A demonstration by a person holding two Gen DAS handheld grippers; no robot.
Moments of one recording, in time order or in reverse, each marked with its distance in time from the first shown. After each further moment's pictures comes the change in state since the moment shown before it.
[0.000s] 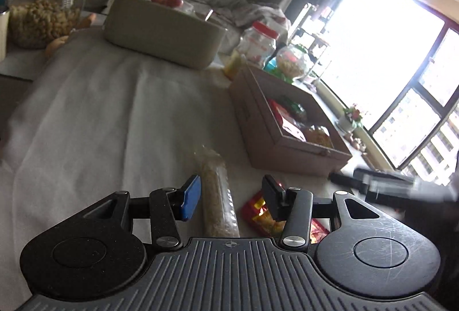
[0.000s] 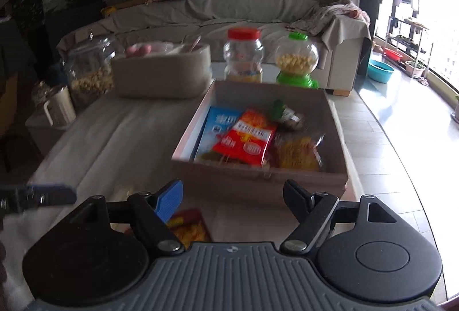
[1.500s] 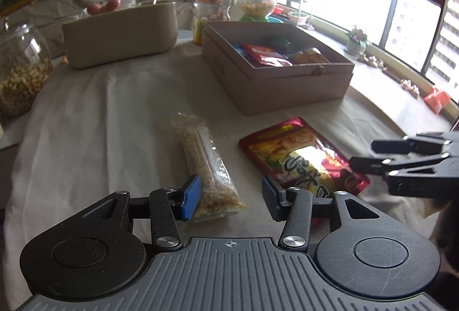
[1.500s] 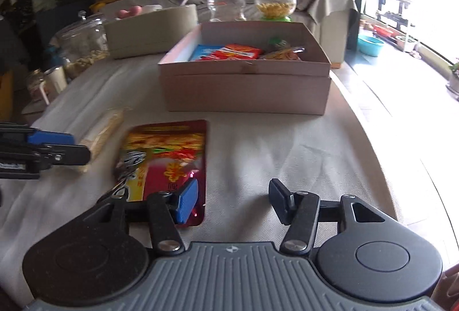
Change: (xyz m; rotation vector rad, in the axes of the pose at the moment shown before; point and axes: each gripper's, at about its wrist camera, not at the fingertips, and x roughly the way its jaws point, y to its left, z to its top) left arm 0.023 -0.052 -0.040 0.424 0.115 0.141; right arm -0.017 -0.019 -0.072 0.092 -0.001 0.009
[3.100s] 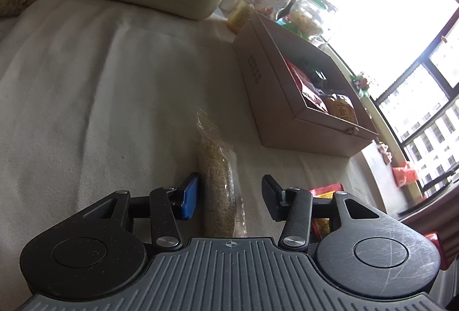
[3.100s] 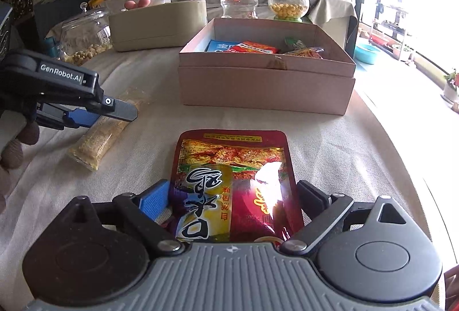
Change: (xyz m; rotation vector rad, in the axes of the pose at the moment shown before) left arm 0.057 0.064 0.027 -0.443 0.069 -0.178; right arm 0.022 0.034 -0.007 -0.012 0.005 -0.063
